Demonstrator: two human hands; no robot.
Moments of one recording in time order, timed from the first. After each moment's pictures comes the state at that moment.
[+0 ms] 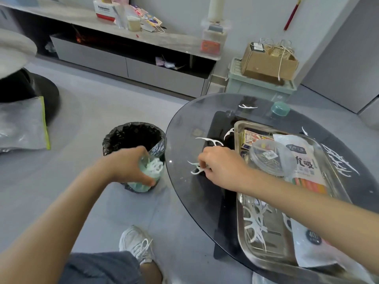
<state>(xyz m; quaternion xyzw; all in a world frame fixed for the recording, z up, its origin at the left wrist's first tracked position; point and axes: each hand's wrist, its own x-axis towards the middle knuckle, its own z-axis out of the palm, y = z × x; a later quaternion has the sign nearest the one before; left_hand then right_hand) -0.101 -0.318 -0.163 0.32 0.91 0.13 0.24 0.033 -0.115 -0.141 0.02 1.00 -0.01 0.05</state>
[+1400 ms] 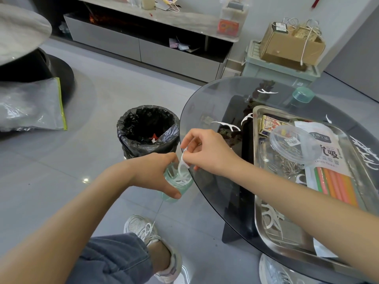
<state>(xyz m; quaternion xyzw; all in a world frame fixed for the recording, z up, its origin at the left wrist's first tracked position) -0.069 -0.320 -0.185 0.45 0.82 0.16 0.31 0.014 -0.172 -0.150 0.12 0.90 -0.43 0.00</state>
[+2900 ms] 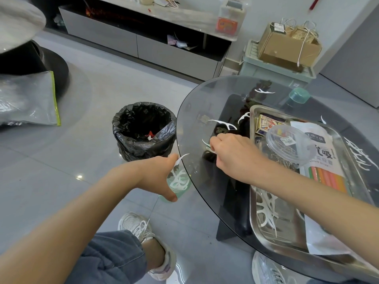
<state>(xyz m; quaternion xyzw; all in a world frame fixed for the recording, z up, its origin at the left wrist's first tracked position) -0.057 -0.309 -0.195 0.45 0.83 0.10 0.32 0.043 -0.130 -0.141 0.00 1.00 0.07 0.05</state>
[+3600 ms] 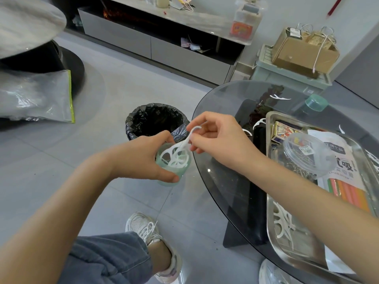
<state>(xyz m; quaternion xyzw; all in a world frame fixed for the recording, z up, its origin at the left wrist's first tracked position) -0.077 -0.356 -0.153 0.39 0.85 0.26 0.24 0.009 -0.184 -0.116 0.09 0.86 -0.50 -0.05</state>
